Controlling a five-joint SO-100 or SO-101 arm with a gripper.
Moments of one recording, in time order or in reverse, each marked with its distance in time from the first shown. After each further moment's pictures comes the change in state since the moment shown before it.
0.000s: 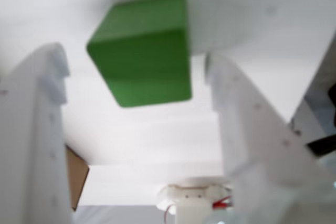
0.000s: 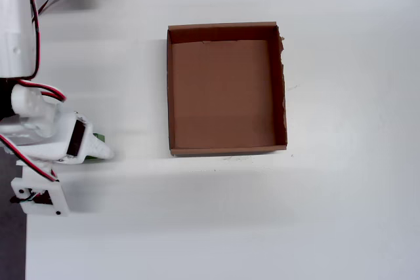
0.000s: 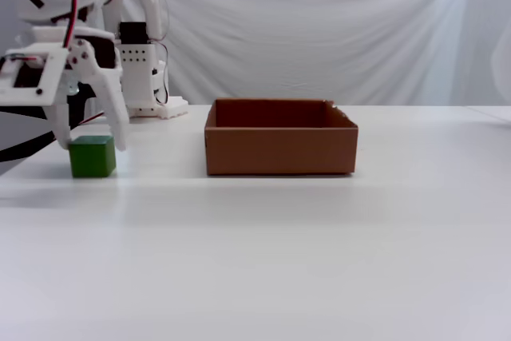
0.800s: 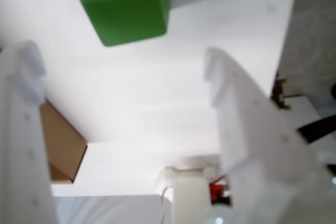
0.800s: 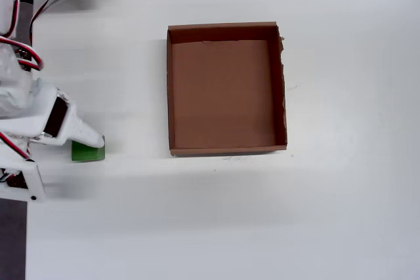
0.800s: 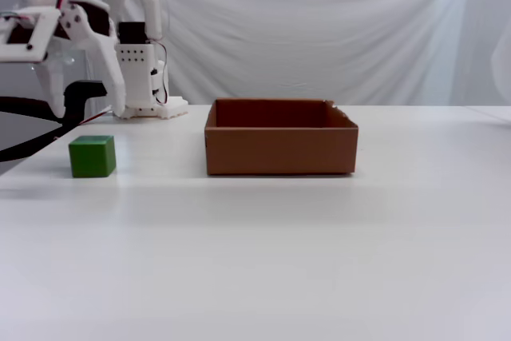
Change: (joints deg) arm 2.4 12.0 5.1 3.7 0.0
